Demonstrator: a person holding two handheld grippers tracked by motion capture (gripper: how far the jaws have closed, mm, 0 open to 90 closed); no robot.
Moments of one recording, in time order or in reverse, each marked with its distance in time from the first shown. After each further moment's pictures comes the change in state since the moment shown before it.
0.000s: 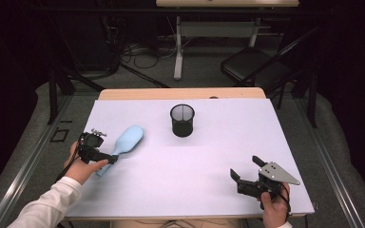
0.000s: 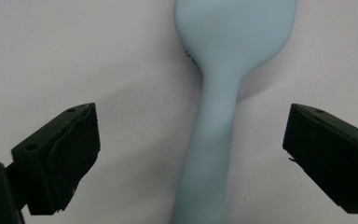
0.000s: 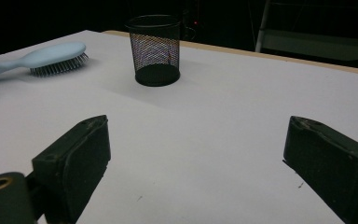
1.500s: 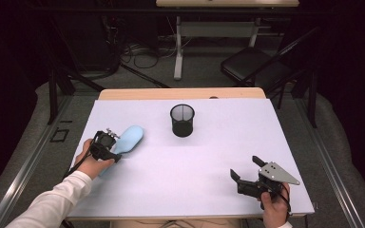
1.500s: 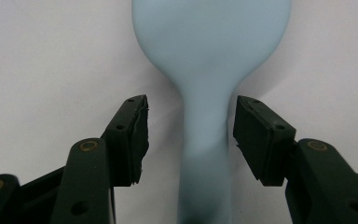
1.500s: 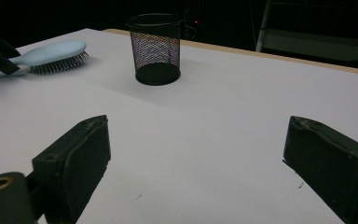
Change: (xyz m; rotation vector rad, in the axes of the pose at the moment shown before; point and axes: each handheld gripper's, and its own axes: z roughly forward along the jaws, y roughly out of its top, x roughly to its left) left arm -0.016 0.016 0.027 0.091 0.050 0.189; right arm 0.000 0.000 0.000 0.003 0.003 -0.007
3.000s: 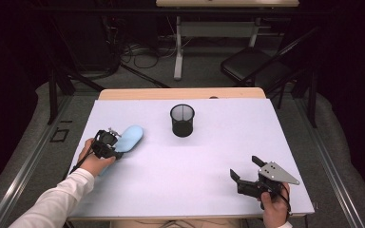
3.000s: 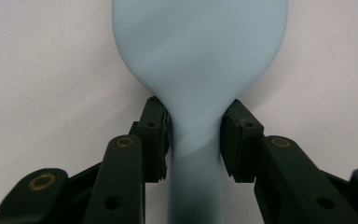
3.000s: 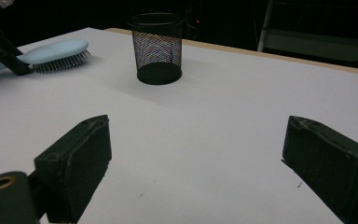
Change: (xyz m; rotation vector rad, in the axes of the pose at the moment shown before) left arm 0.007 0.005 0.011 -0.006 -0.087 -0.018; right arm 0.000 0.000 0.000 0.001 0.007 -0.004
